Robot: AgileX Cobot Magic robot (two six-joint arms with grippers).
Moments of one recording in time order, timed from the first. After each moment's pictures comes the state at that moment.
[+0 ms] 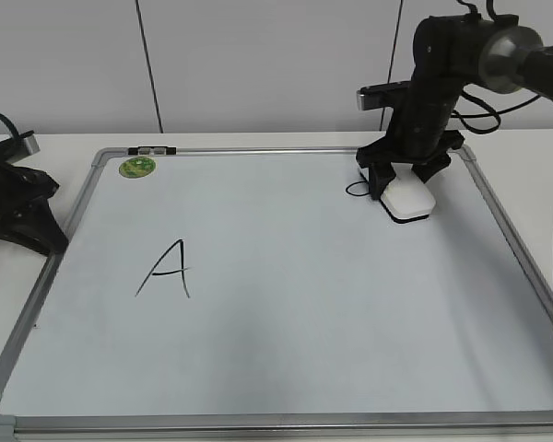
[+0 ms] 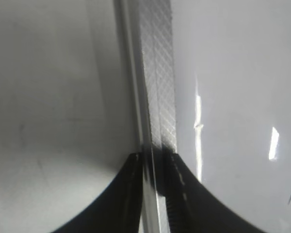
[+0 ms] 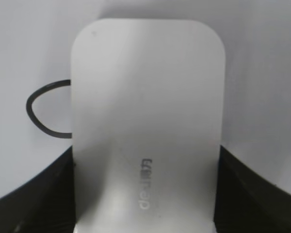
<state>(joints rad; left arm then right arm) 0.15 2.28 -1.62 -0.54 1.12 0.47 0.18 2.50 -2.24 0.02 1.18 -0.14</state>
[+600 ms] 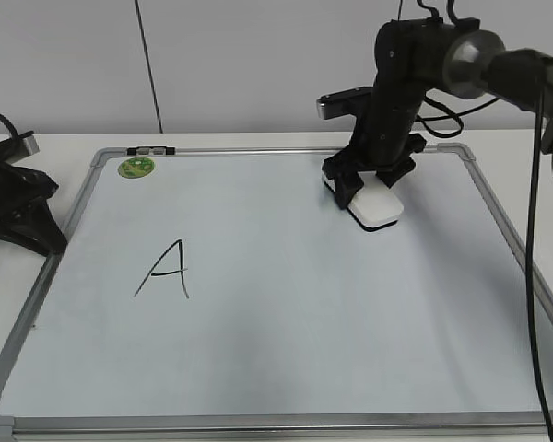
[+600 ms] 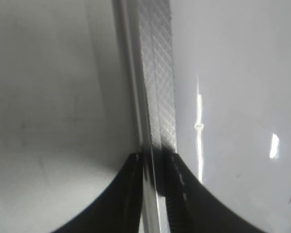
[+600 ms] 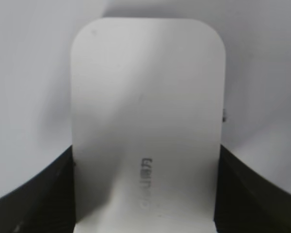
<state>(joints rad) 0.15 2.28 -1.62 -0.52 1.12 0.47 0.27 2.50 -2.24 0.06 1.20 -0.20</state>
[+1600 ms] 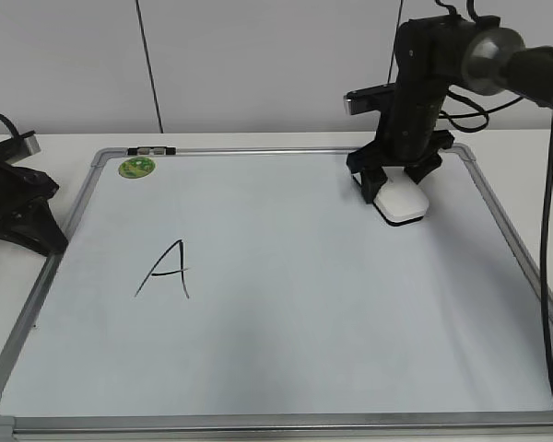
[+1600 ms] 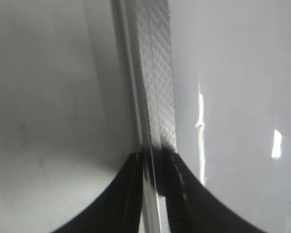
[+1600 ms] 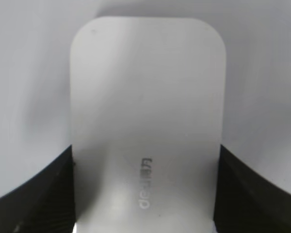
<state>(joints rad) 0.15 2.28 -1.62 -0.52 1.12 0.47 0.21 2.50 -2.25 -0.03 1.21 -0.12</state>
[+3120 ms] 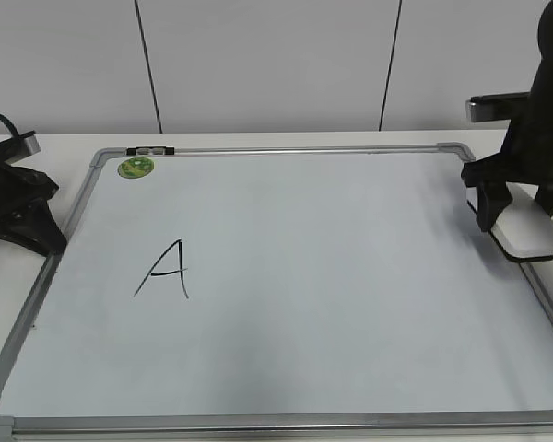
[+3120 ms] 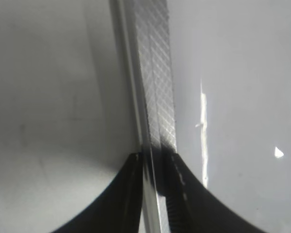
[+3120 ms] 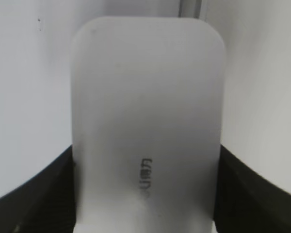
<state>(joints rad) 0.15 2.28 -1.62 -0.50 1.12 0.47 0.04 2.05 -1.61 -0.05 1.15 -0.03</state>
